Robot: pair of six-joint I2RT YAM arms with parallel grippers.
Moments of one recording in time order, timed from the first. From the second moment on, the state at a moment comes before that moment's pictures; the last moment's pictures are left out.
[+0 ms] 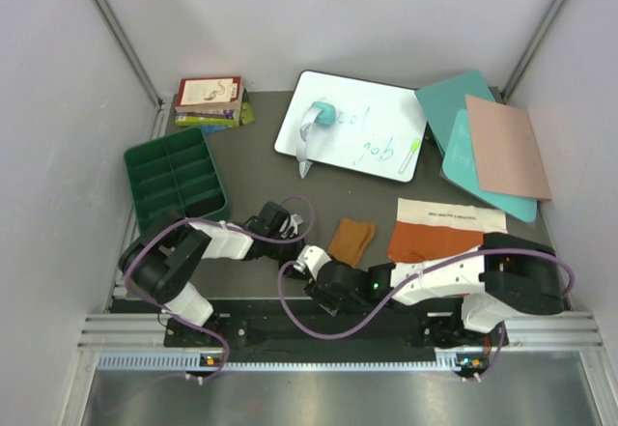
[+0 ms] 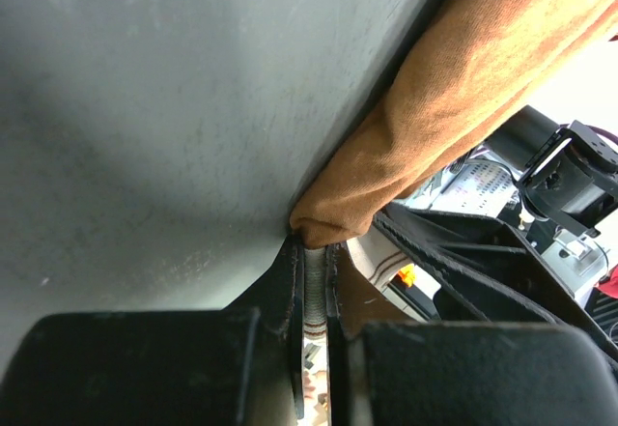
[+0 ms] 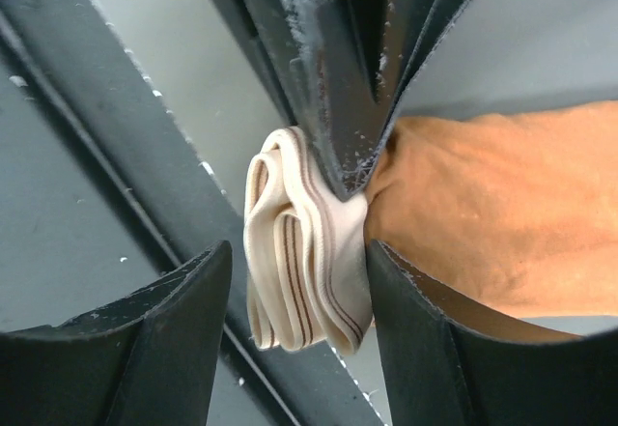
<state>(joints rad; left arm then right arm) -0.63 1.60 0.52 0.05 0.72 -0.99 1.39 1.48 0.66 -0.04 0.27 0.26</state>
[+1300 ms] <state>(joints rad) -0.53 1.10 0.33 0.09 0.46 -0.84 0.88 1.57 0.59 0.18 -0.53 0.44</state>
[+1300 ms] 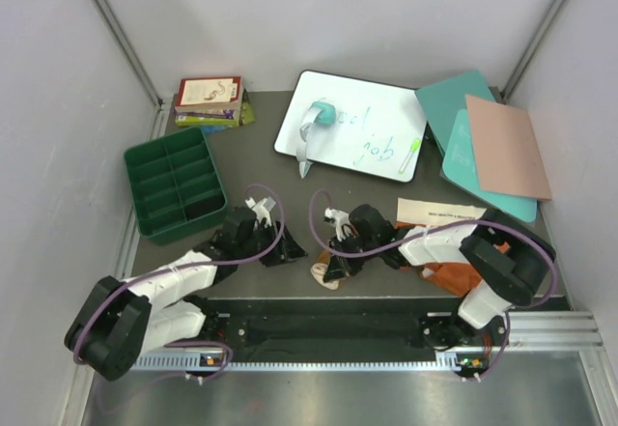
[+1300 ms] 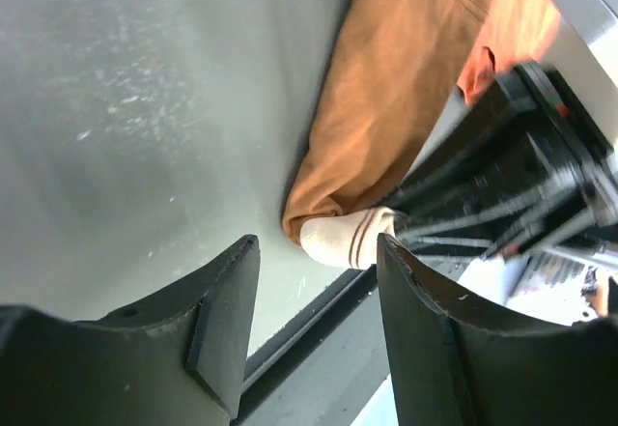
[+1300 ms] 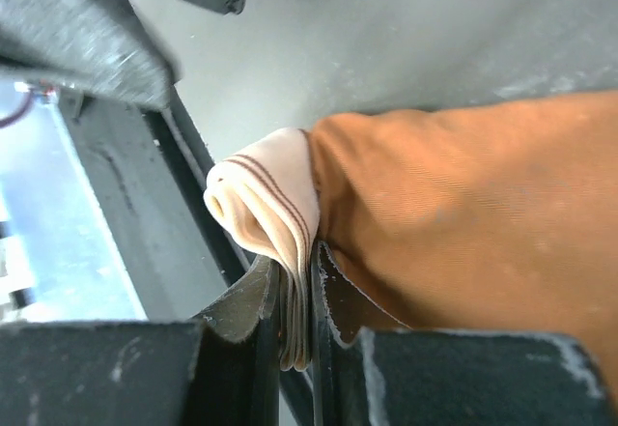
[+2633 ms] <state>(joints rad) -0.76 1.49 0.40 0.44 0.39 -0.75 0.67 1.59 0.69 -0.07 -0.71 0.48</state>
